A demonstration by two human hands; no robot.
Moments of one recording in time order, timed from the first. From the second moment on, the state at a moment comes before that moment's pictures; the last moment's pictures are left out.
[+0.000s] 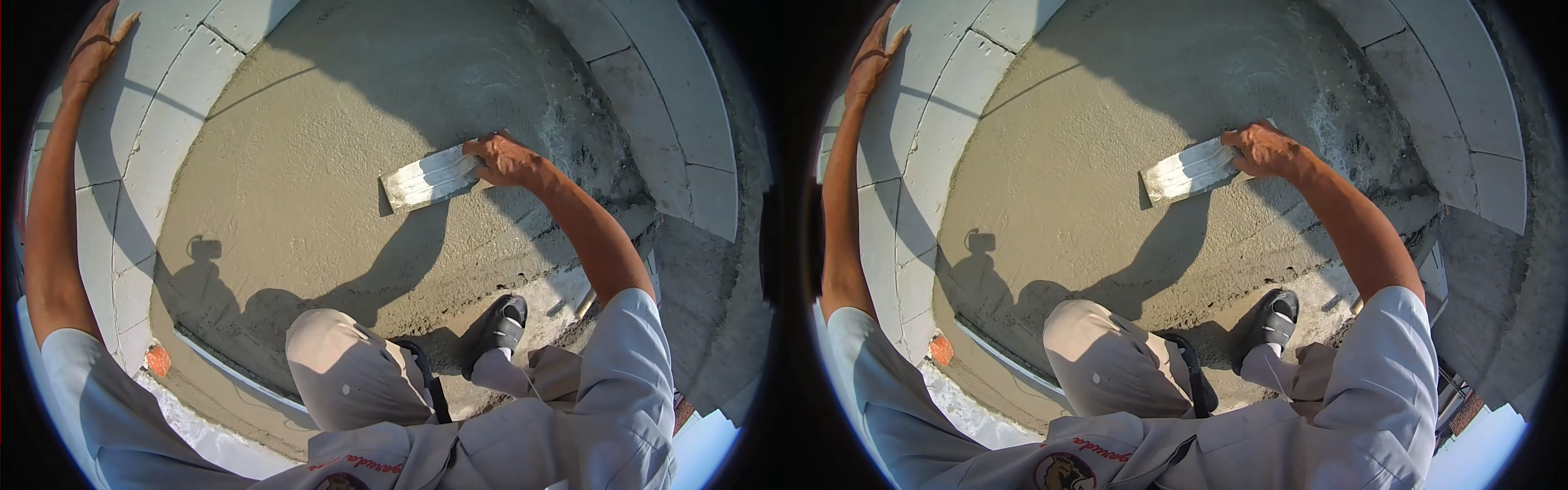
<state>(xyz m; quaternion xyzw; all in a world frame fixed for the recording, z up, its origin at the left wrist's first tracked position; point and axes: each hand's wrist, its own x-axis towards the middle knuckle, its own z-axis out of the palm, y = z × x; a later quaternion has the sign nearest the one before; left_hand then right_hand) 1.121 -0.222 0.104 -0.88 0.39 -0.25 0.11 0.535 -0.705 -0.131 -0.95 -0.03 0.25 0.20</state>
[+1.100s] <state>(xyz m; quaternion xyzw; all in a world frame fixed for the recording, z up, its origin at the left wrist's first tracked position) 1.136 -0.227 0.095 -0.86 0.37 -0.31 0.15 0.331 -0.509 -0.128 -0.82 0.39 0.08 0.41</state>
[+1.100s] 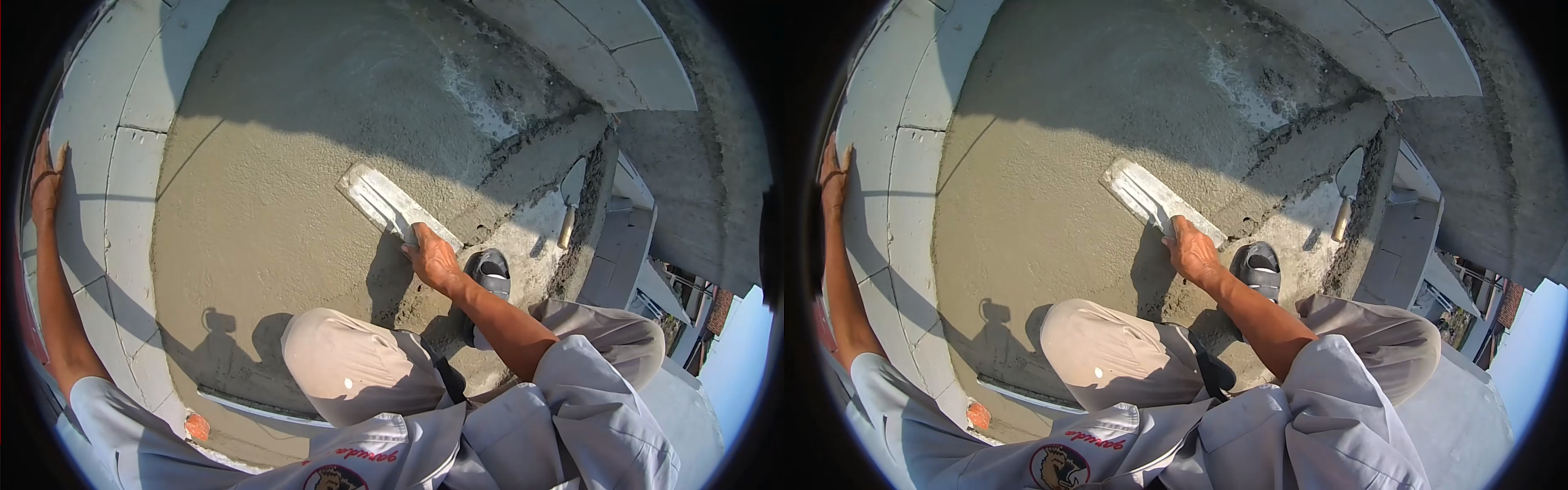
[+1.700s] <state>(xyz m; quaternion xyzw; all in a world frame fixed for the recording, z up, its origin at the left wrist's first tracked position) 1.115 -0.229 0.097 -0.88 0.34 -0.30 0.15 0.238 -0.709 -0.147 -0.76 0.61 -0.12 0.18</state>
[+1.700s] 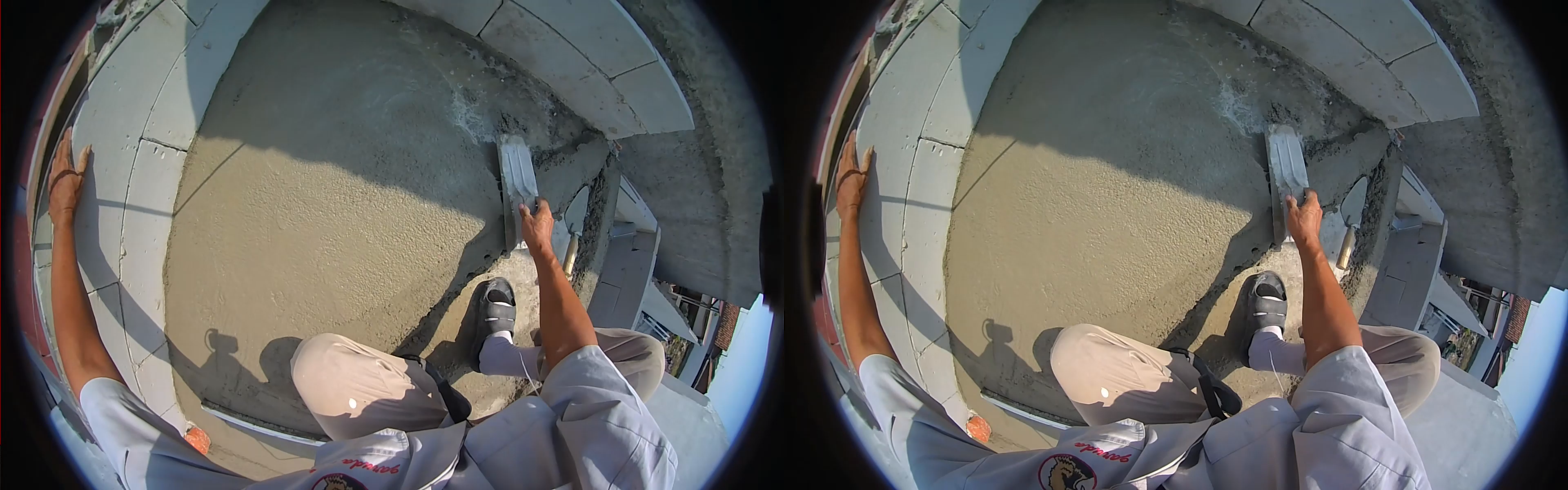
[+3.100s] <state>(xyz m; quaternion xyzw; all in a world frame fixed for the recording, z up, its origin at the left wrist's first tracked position) 1.032 -0.270 0.123 -0.92 0.27 -0.23 0.17 0.638 -0.672 -0.146 -0.88 0.37 -0.02 0.32</state>
